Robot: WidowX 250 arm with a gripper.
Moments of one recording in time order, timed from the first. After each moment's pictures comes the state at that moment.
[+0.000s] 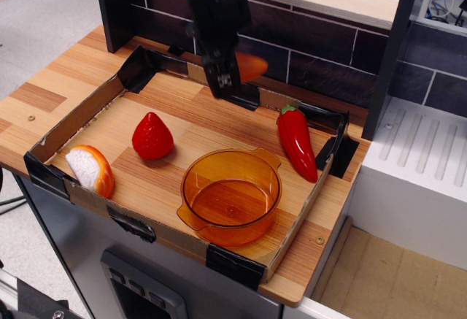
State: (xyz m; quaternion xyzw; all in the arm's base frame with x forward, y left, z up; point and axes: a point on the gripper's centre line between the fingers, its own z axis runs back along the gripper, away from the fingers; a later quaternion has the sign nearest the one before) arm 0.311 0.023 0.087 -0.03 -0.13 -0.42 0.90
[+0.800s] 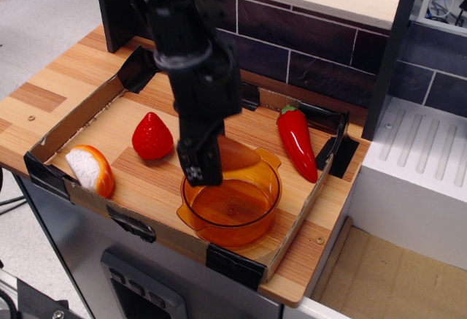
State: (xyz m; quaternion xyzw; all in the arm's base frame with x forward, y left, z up) arm 0.232 -0.011 0.052 -0.05 -0.05 -0.51 0.85
